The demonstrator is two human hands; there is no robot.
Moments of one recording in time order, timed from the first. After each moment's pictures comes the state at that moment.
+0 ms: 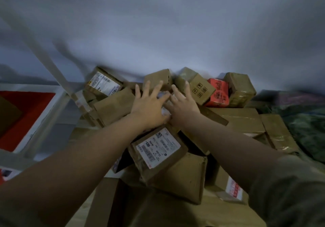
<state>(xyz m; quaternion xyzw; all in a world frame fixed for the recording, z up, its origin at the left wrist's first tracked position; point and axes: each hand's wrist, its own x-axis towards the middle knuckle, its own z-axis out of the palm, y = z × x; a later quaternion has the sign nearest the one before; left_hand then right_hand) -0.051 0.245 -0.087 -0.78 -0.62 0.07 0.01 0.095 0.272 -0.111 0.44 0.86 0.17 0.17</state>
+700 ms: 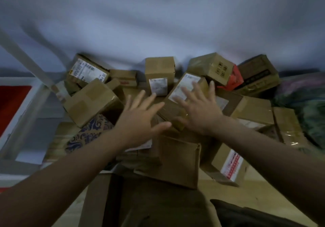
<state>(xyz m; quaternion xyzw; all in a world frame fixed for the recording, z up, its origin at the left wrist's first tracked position) -0.055 0.190 -0.097 -0.81 -0.58 0.03 -0.08 0.163 0.230 -0.095 0.51 0.85 0.04 0.11</state>
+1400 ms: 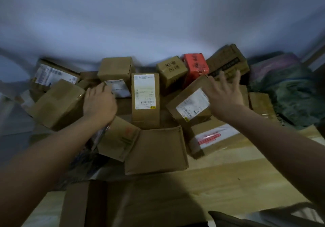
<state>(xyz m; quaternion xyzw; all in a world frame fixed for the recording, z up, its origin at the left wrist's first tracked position) -0.063 0.242 -0.113 -0.71 -0.70 -0.04 -0.05 0.287 0.223 -0.113 0.65 0.71 0.14 0.24</state>
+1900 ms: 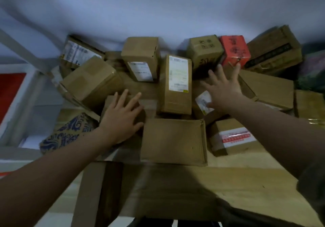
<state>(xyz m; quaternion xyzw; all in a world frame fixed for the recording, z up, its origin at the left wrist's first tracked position) -0.083 0.183 -0.159 -0.80 -0.55 0.24 0.04 0.233 0.276 -0.171 0.57 0.78 0.10 0.25</state>
